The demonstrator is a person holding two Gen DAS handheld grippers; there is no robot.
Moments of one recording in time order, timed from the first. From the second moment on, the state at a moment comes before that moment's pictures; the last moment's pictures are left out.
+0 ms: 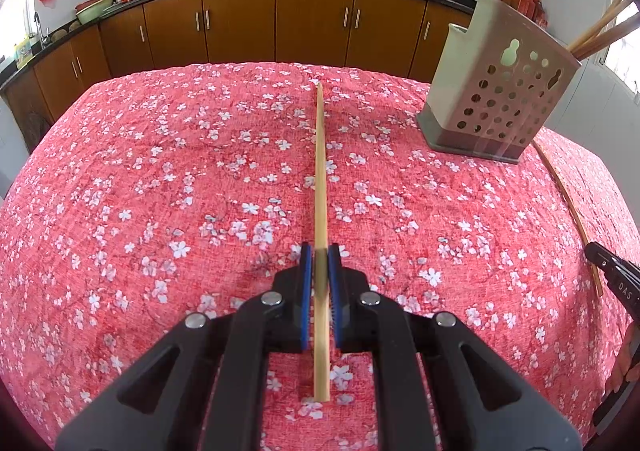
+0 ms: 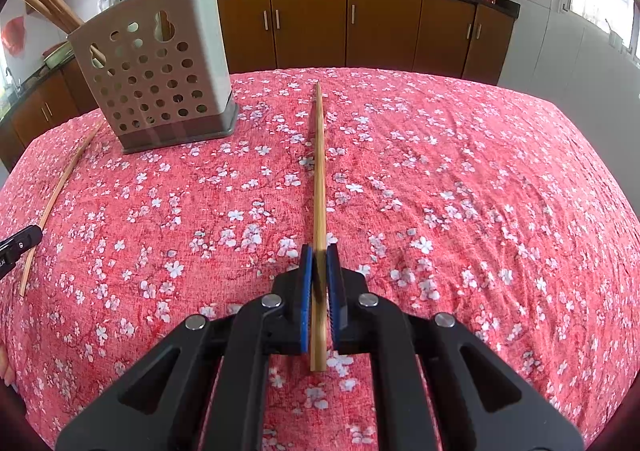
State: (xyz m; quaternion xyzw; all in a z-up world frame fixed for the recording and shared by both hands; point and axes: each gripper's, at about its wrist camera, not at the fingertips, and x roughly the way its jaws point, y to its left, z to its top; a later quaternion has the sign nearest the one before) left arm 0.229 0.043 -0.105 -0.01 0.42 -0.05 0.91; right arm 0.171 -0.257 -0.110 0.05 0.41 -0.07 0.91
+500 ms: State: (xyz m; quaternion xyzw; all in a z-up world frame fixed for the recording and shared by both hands) left arm 0.219 0.043 -0.104 -0.01 0.42 -0.05 0.91; right arm 0.165 -0.260 -0.109 0.06 0.41 -0.06 0.91
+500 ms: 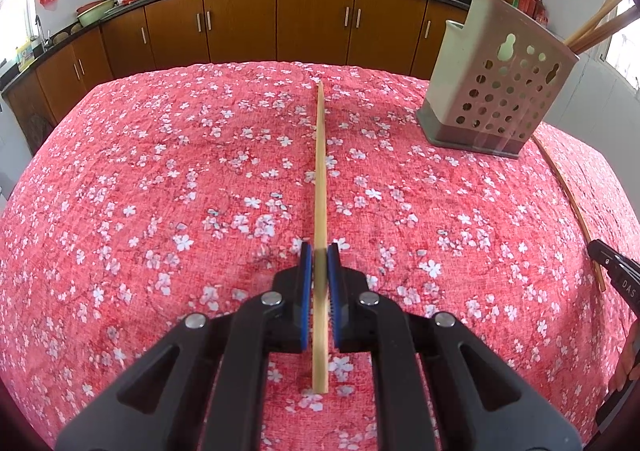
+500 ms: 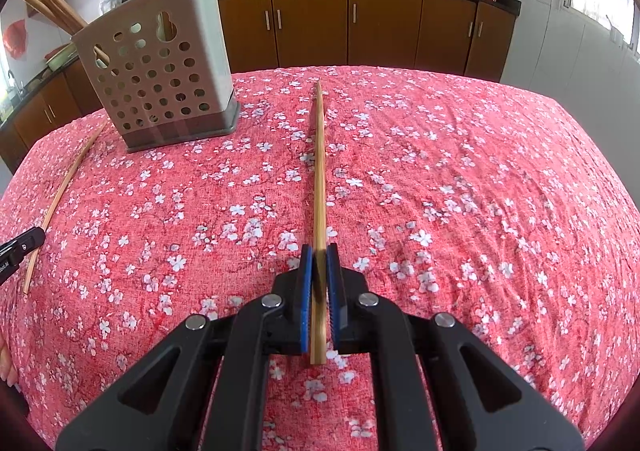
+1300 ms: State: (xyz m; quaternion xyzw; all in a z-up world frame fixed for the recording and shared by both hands) left arm 0.190 0.078 0.058 -0.06 0.26 -0.09 0.96; right arm 0.113 -0.287 0.036 0.09 0.18 -0.05 0.98
